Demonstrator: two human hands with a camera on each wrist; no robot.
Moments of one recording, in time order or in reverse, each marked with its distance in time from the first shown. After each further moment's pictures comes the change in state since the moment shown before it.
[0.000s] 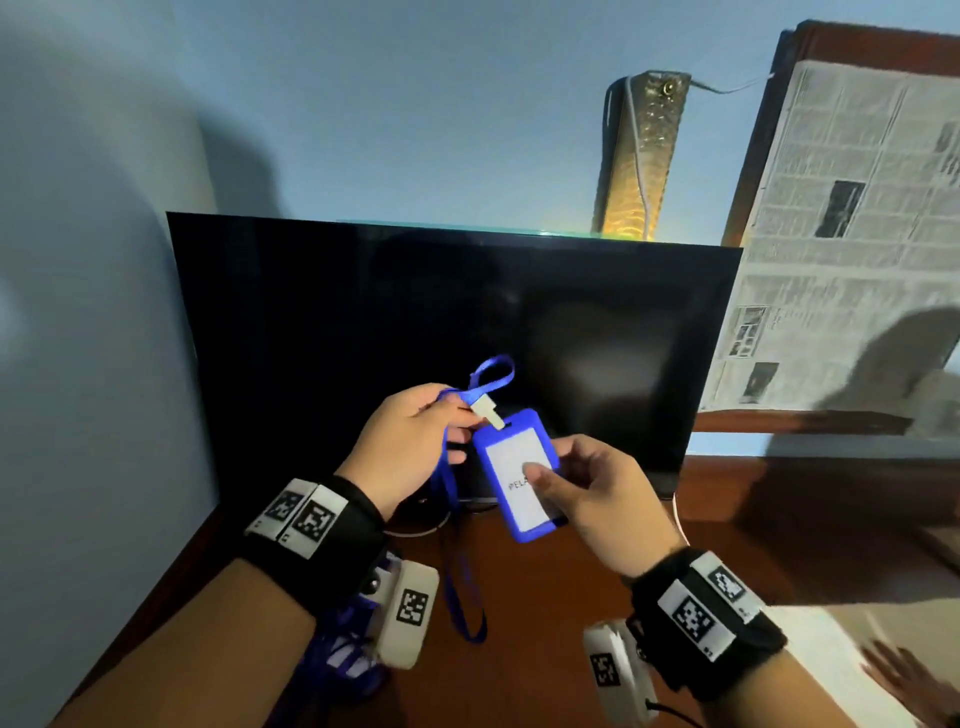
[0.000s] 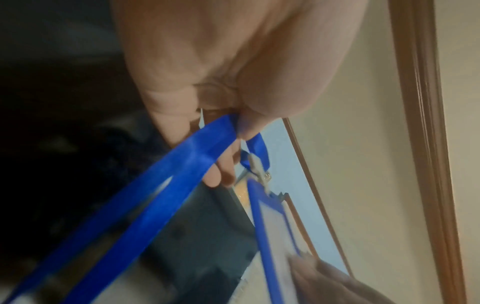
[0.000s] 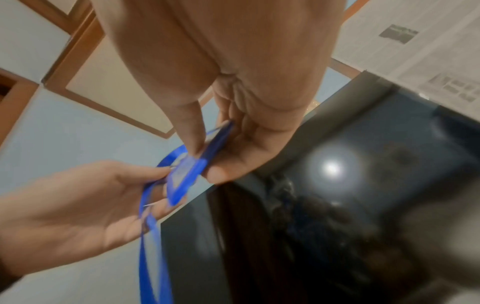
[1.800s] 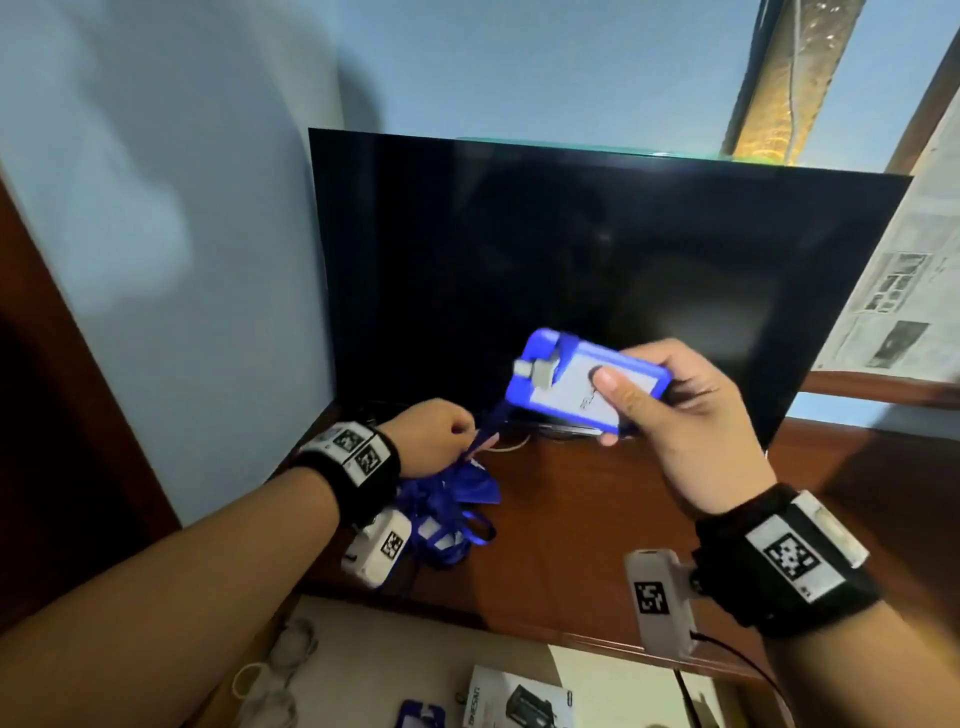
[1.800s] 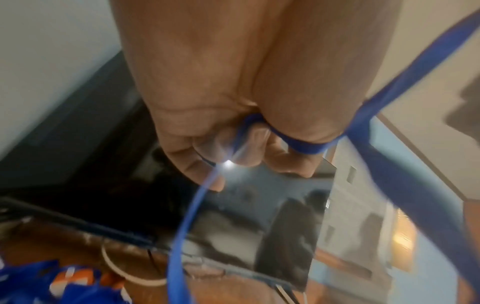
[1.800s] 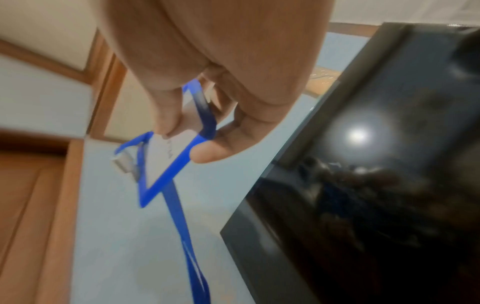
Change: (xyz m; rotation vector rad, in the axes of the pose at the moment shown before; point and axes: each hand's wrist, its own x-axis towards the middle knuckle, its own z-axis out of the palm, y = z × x) left_hand -0.050 -0.093 -0.094 0.873 -0.274 -0.122; right_hand -0.048 -0.048 0.032 0.274 -0.079 -0.245
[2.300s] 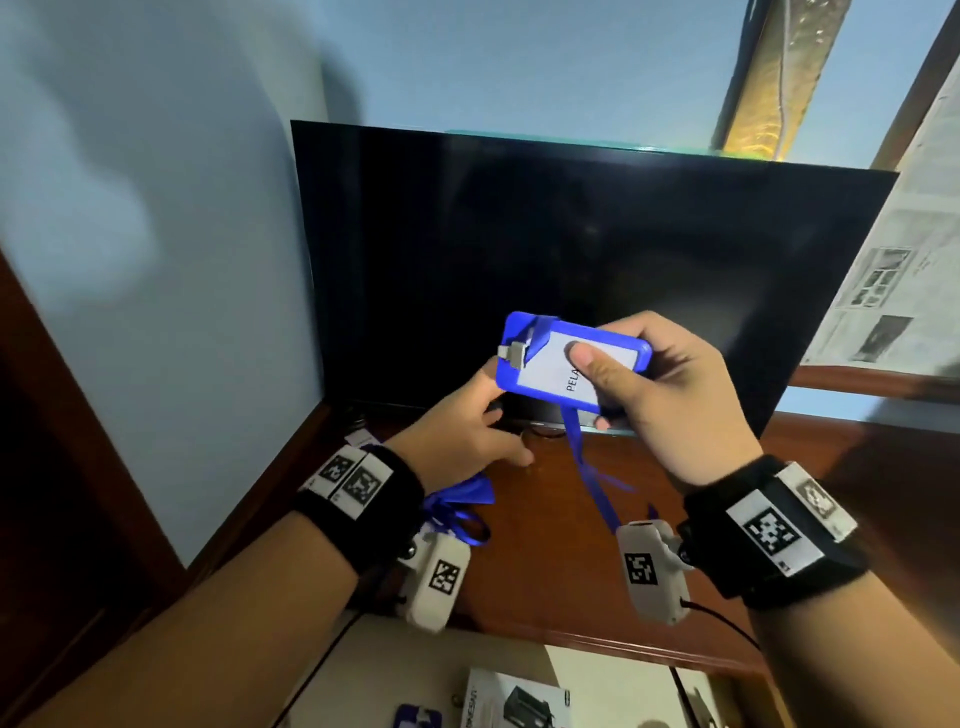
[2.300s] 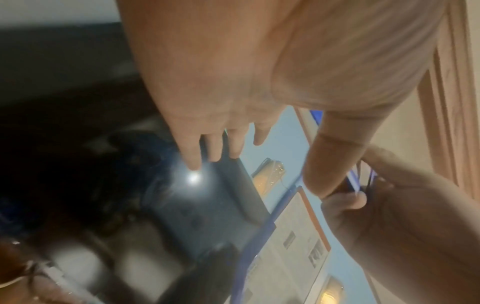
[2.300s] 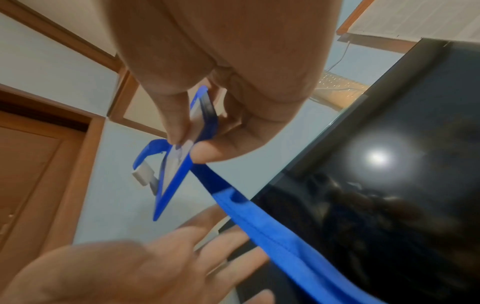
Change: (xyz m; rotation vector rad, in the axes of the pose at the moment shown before) left_hand -0.035 0.065 0.000 -0.628 0.010 0.248; right_hand 0.017 -0.010 0.012 -0.124 0.010 0.053
